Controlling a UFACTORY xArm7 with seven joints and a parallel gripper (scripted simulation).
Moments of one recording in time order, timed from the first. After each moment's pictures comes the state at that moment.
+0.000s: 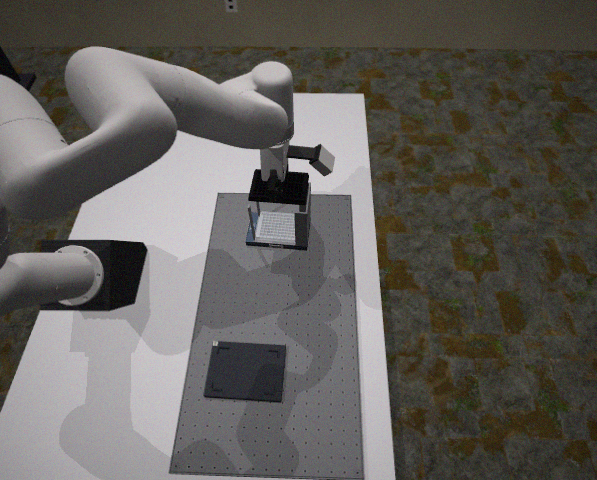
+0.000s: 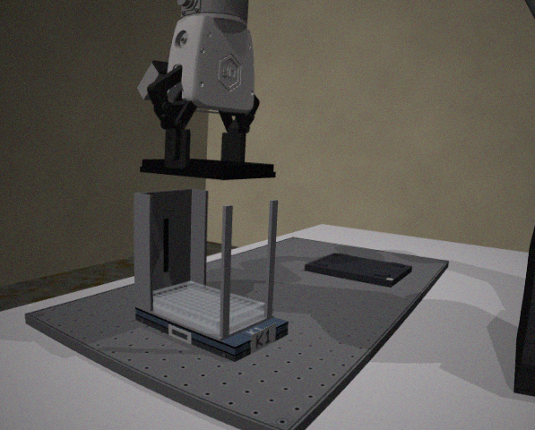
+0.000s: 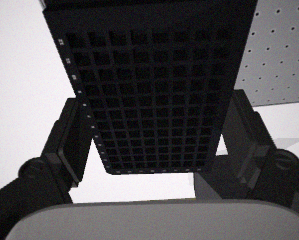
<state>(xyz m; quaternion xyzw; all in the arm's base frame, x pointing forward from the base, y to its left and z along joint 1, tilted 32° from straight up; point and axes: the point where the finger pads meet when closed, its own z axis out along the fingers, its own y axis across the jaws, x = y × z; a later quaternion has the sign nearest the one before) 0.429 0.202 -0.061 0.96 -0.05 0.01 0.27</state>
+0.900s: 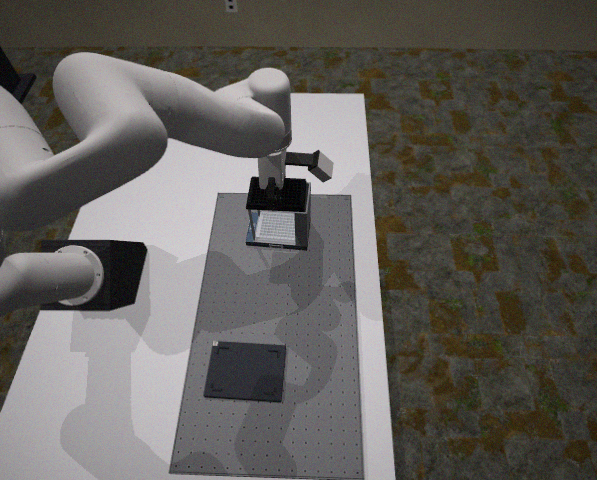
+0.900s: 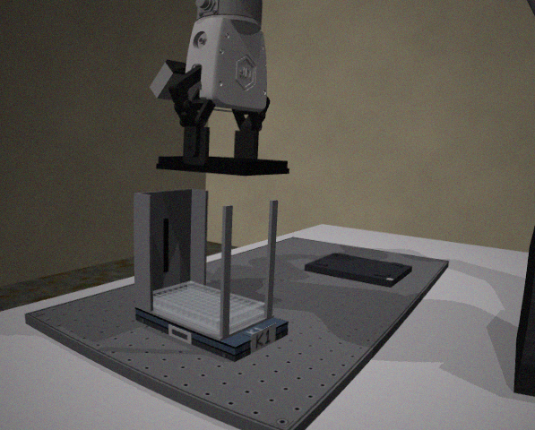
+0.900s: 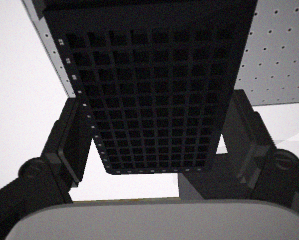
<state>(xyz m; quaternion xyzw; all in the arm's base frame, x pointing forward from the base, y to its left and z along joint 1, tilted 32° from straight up) 0.425 0.183 -0.046 0.96 -0.03 0.01 0.28</state>
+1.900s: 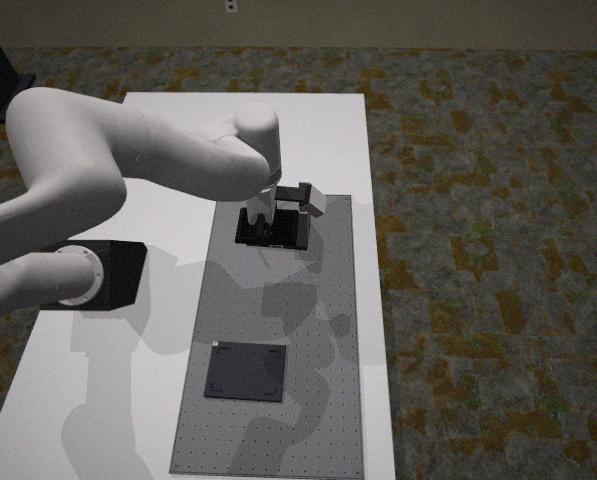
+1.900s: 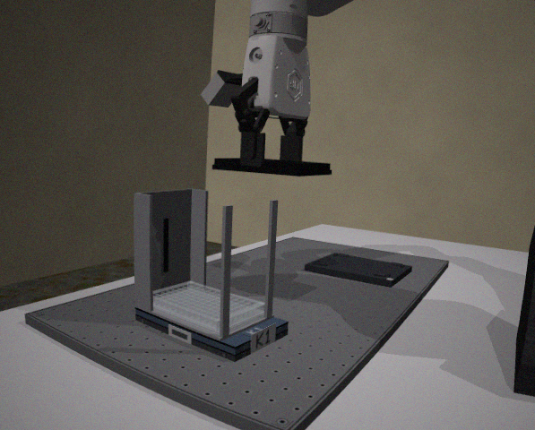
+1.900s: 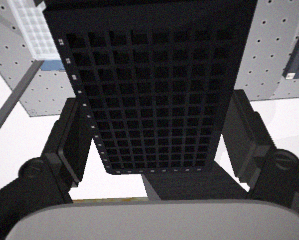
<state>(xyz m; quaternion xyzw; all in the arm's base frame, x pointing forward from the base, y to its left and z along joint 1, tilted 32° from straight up) 0.408 0.108 -0.001 0.96 -0.03 0.01 0.28</state>
